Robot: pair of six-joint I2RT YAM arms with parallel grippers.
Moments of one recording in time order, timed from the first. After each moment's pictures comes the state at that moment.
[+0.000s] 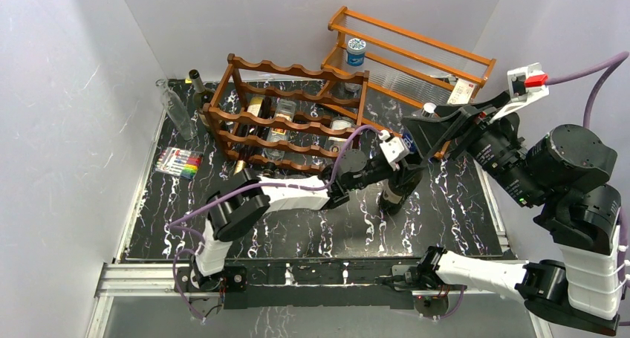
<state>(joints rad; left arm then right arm) -1.13 1.98 1.32 0.82 0.16 -0.03 0.99 0.92 1.86 -0.89 0.38 0.29</state>
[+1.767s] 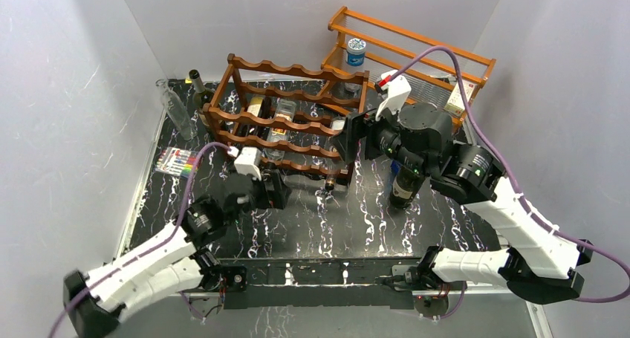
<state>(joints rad) -0.96 0.73 0.61 -0.37 -0.36 -0.54 0.99 1.10 1.59 -0.78 0.27 0.33</state>
